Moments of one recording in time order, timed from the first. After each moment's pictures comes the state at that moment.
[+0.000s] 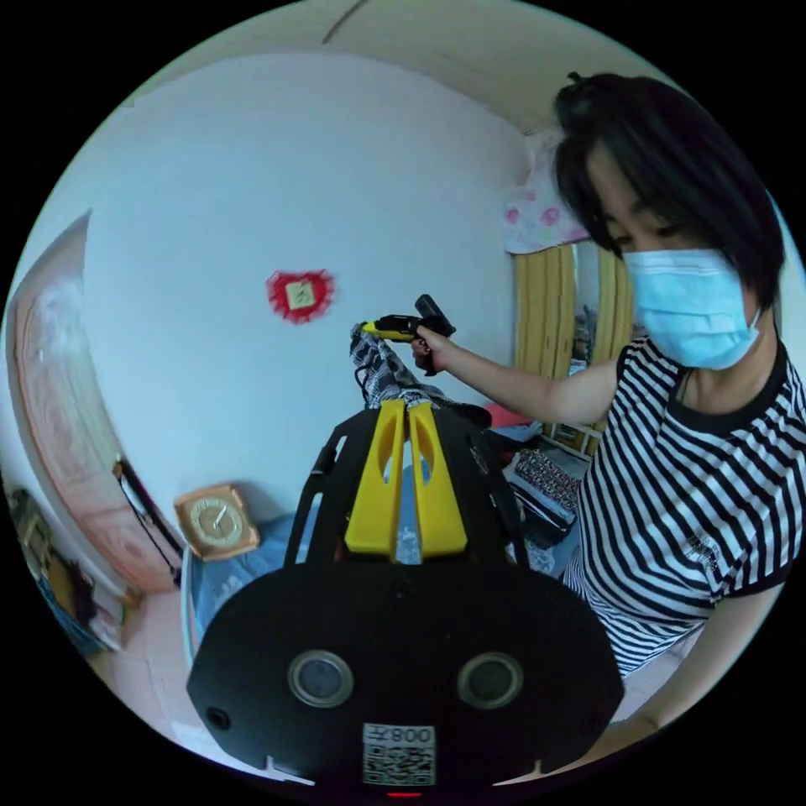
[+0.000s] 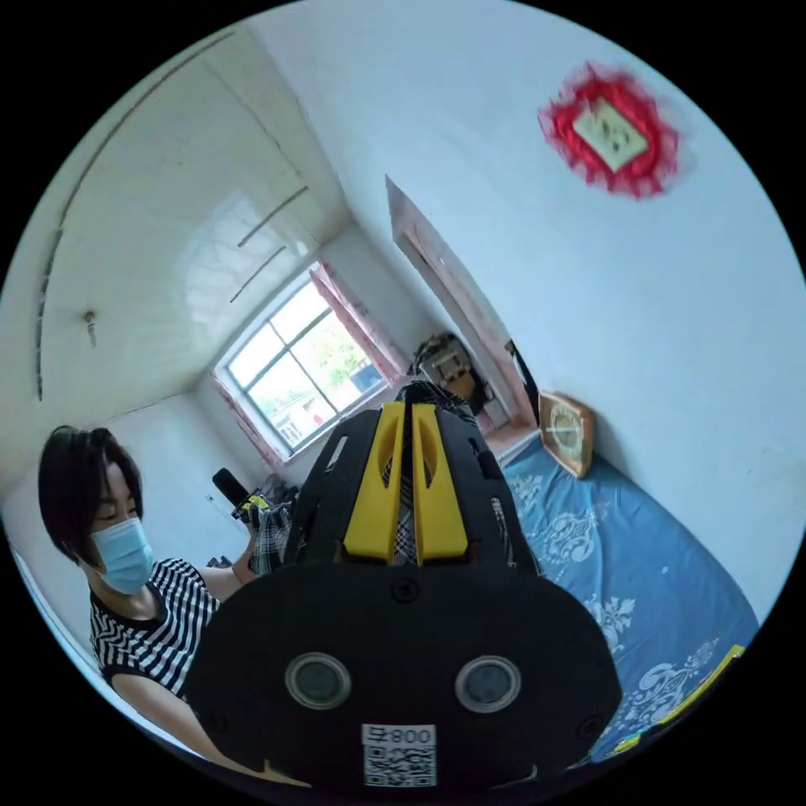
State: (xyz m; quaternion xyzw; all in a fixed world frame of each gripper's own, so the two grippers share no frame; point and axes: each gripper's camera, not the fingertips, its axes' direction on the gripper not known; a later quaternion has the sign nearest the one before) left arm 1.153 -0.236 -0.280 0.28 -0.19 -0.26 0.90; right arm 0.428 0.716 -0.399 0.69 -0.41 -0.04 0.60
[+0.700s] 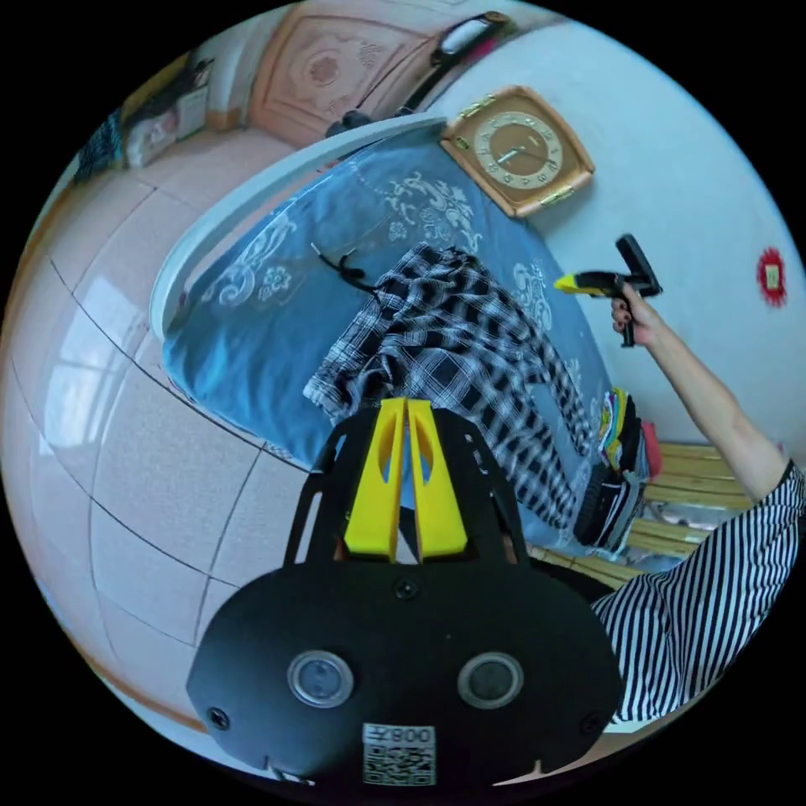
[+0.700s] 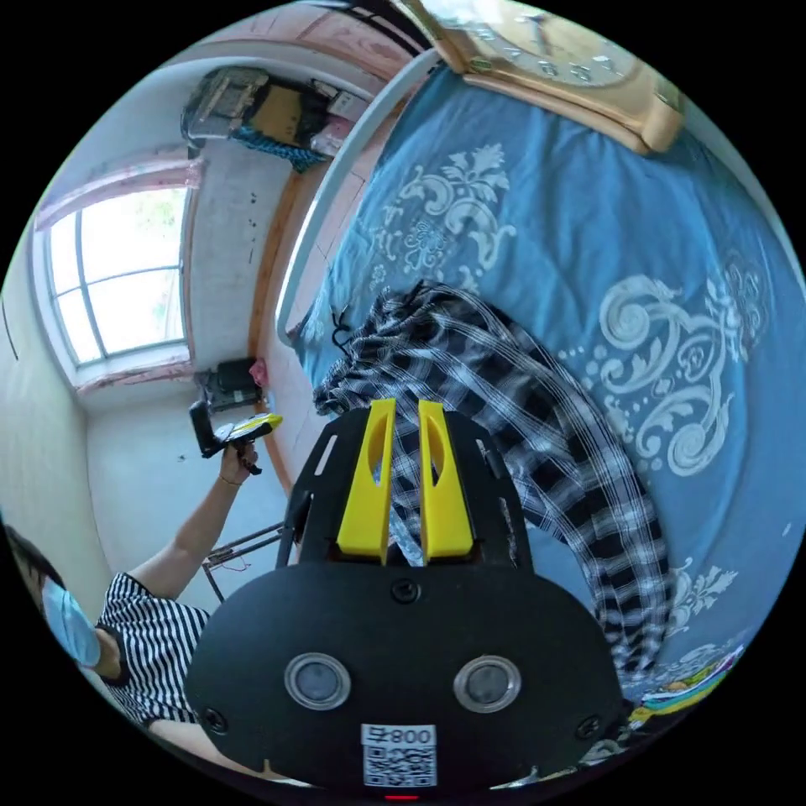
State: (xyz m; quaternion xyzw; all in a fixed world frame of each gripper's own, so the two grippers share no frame) left arm 0.767 0.470 -0.249 0.02 0.04 -0.77 0.64; right arm 0.250 0.086 -0.194 0.20 -0.46 0.00 0.87
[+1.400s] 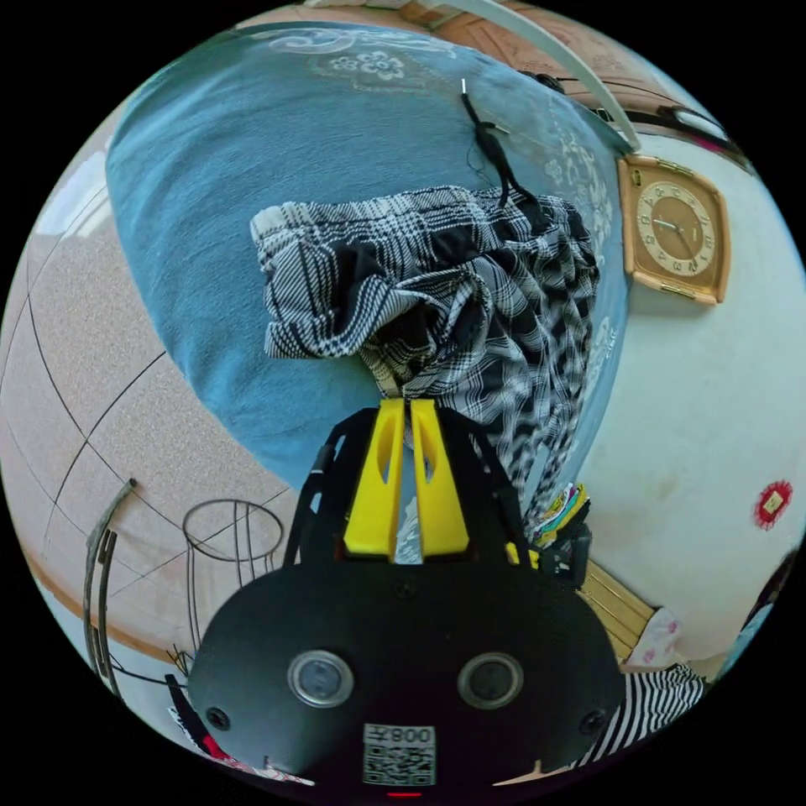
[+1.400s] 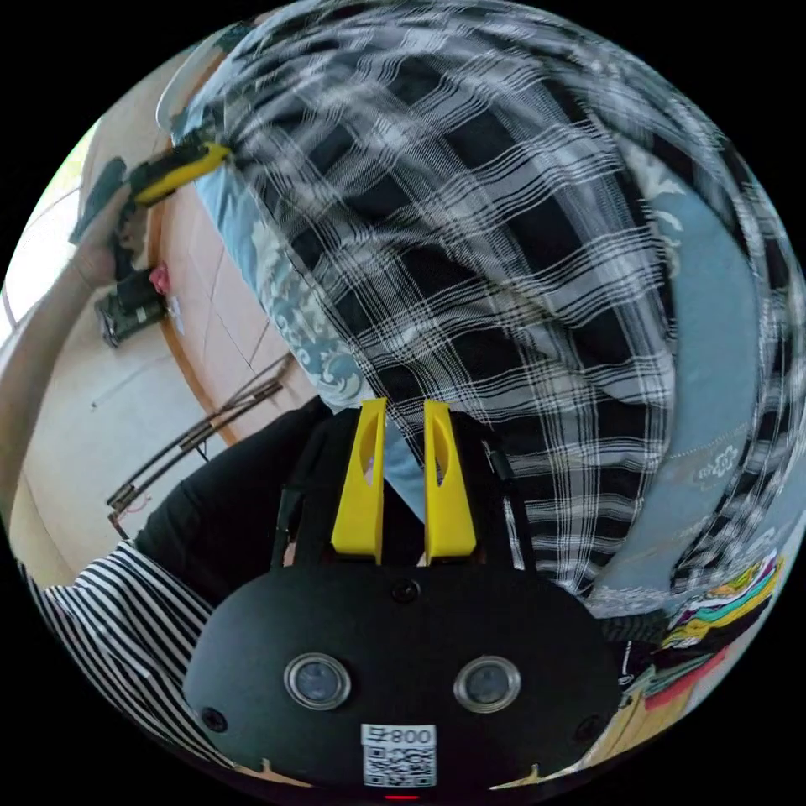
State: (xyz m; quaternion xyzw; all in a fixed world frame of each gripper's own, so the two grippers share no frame) left arm 0.553 0.714 -0.186 0.02 0.13 -0.90 0.41; right arm 0.052 0.272 0.039 0.01 -0.32 -0.03 0.95
